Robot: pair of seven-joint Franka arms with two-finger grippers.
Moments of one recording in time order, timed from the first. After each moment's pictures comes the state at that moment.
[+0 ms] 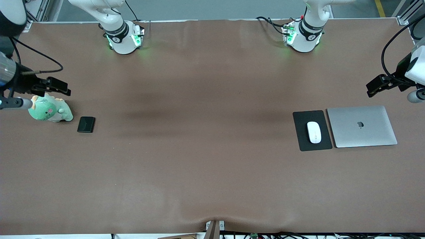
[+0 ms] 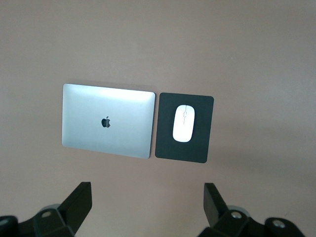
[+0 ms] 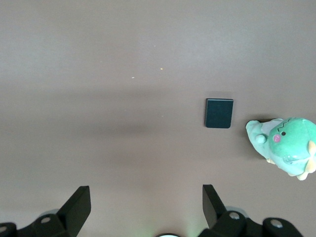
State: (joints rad) left arm 0.00 0.01 -0.07 -1.57 0.12 1.59 -0.21; right arm -0.04 0.03 0.03 -1.57 0.07 1.48 -0.01
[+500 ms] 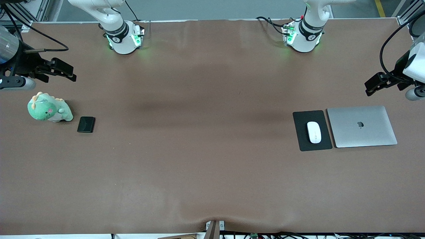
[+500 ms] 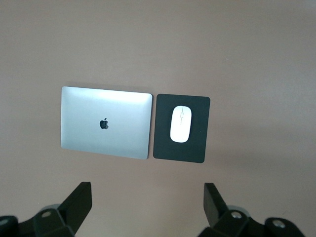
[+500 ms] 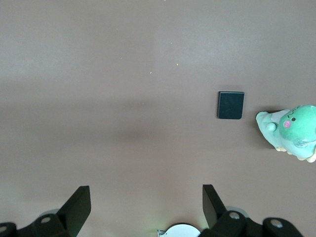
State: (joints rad) left arm -0.01 0.00 -0.08 -1.57 0.12 1.59 -0.21; right arm -0.01 -0.02 0.07 -1.56 0.08 1.43 0.08
